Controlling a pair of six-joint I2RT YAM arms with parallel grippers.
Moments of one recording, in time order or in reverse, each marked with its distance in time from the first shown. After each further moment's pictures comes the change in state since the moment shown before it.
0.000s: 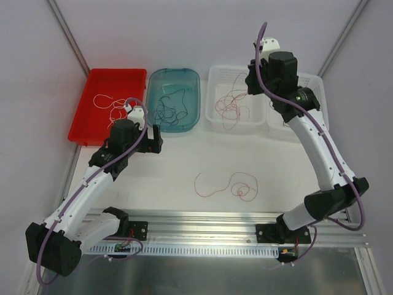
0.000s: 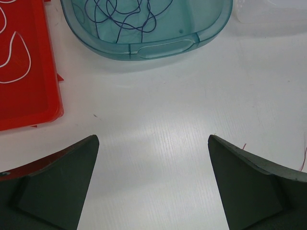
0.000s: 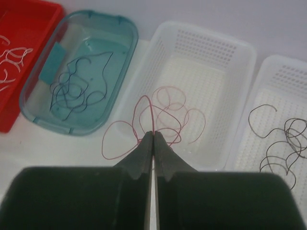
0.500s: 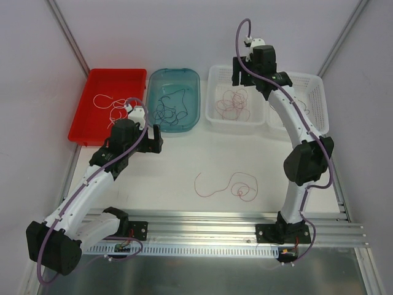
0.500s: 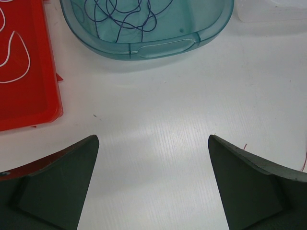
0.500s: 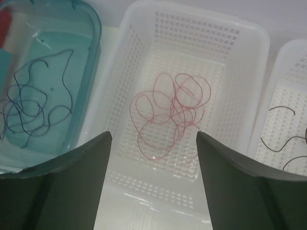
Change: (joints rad) left arm 0.000 0.010 0.000 0.003 0.000 0.001; right arm -0.124 0.436 0.256 0.085 -0.026 0.027
